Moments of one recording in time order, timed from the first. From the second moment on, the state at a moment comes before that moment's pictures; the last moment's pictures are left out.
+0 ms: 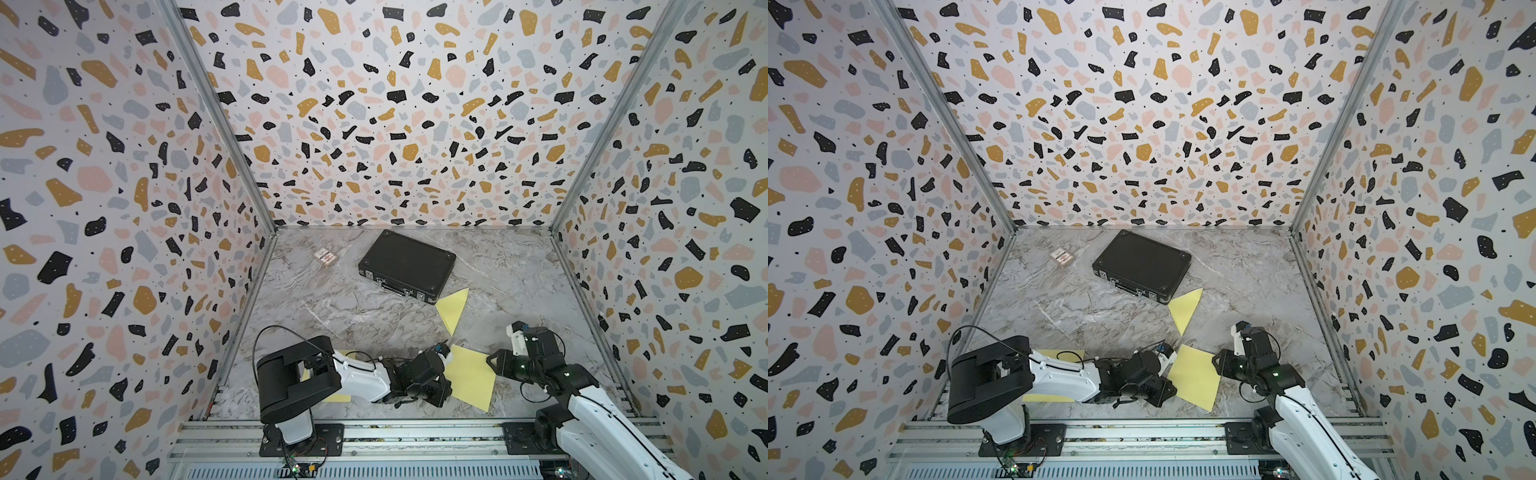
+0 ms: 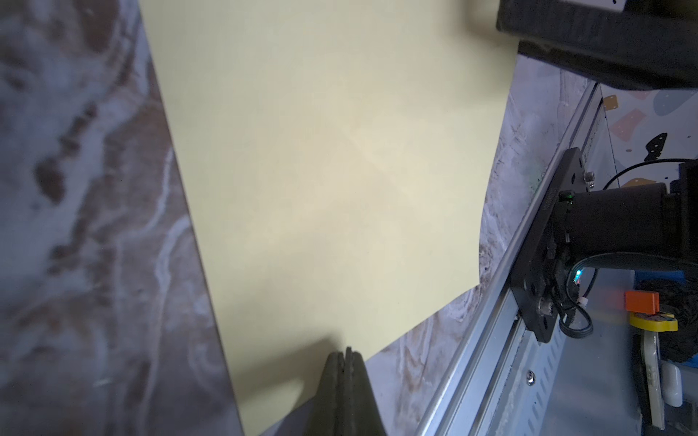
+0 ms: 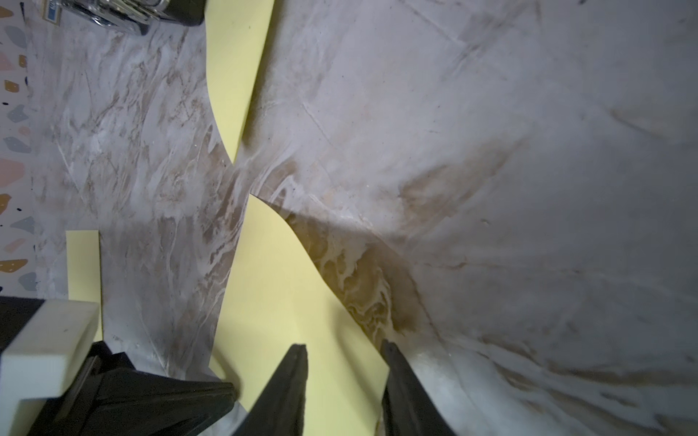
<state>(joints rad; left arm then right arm) -1.21 1.70 0.64 0.23 0.18 -0.75 0.31 0.67 0.30 -0.57 -0.33 0.53</state>
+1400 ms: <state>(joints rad) -1.21 1.54 0.62 -0.04 0.11 -0.78 0.30 0.59 0.26 -0.50 -0.32 0.60</state>
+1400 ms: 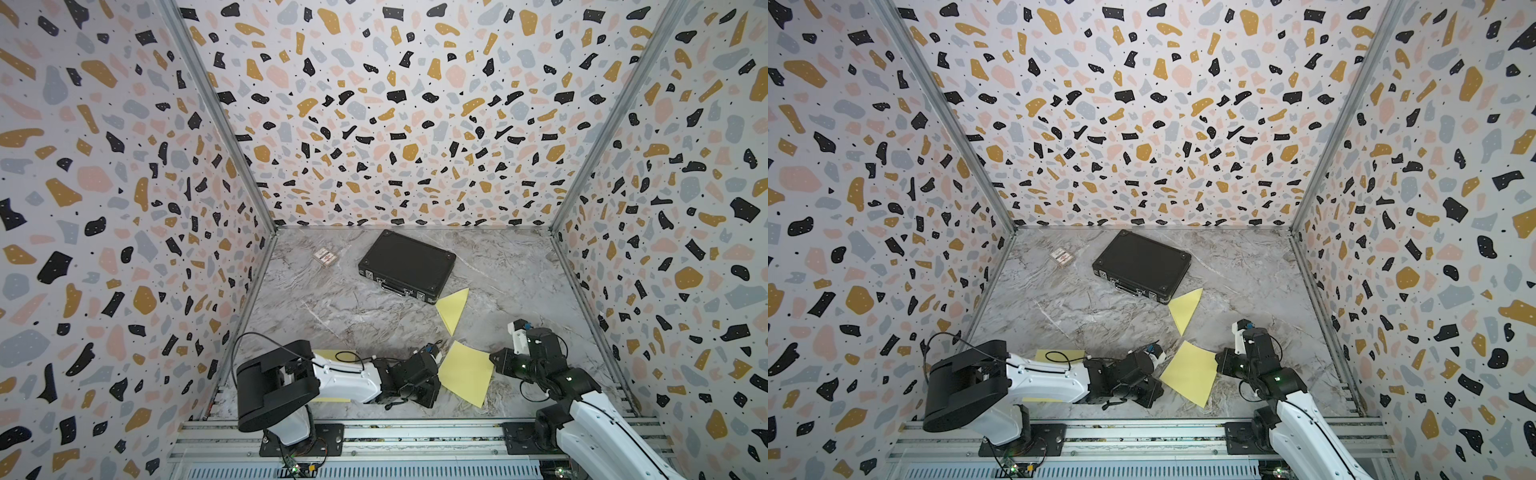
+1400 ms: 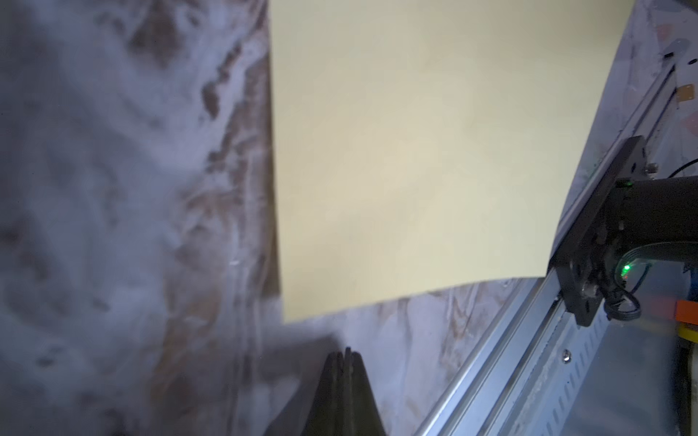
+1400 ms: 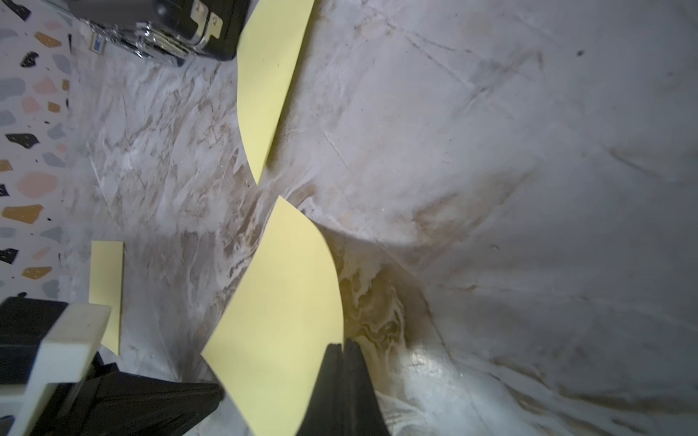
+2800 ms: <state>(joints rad) -1.03 1.77 0.79 0.14 0.16 -1.12 0.82 0.75 0.28 -0.51 0.21 1.19</state>
